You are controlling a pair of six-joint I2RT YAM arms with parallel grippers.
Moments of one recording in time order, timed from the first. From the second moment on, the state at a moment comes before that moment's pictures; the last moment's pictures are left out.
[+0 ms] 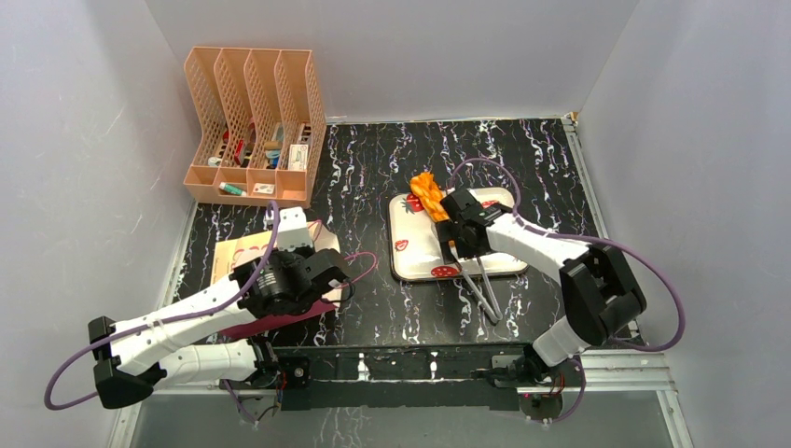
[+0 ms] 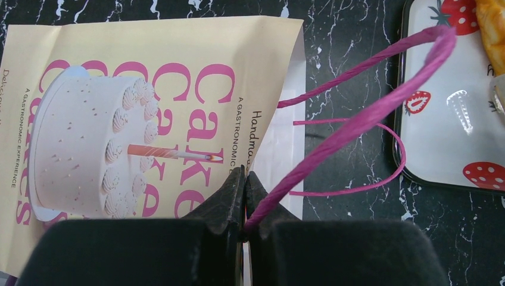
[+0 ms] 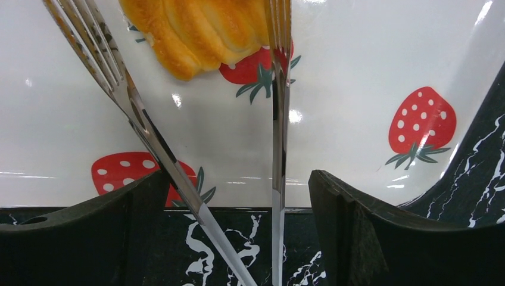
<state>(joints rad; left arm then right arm) -1.11 0.99 1.00 -1.22 -0.93 -1.11 0.55 1.52 0.97 -0.64 0.26 0.30</state>
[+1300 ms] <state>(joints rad) -1.11 0.82 0.94 -1.22 -0.93 -1.13 0.56 1.47 1.14 -0.93 0.13 0.43</state>
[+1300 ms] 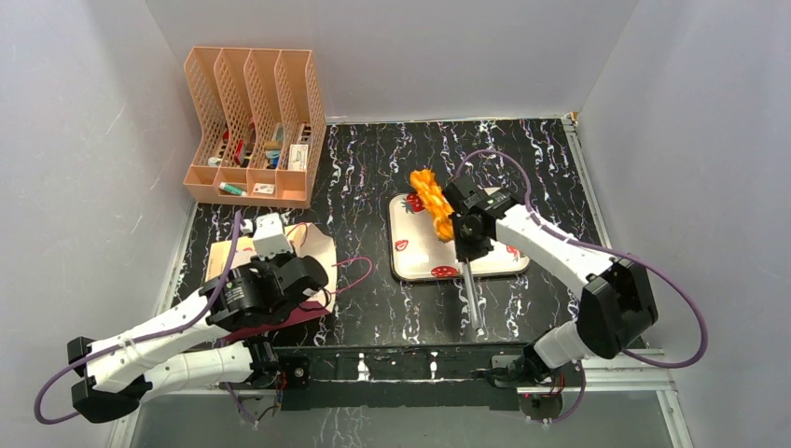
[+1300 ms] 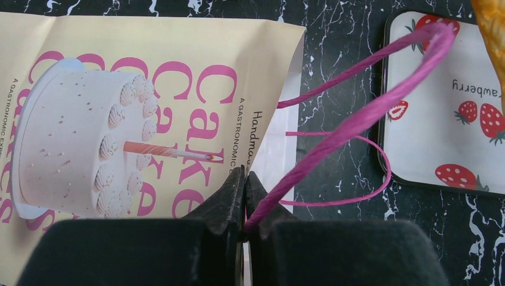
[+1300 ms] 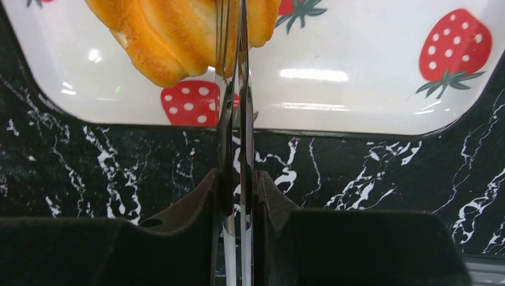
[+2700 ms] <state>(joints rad) -1.11 0.77 1.02 -1.11 -0.90 -0.87 0.88 1.53 1.26 -0.99 0.23 0.91</state>
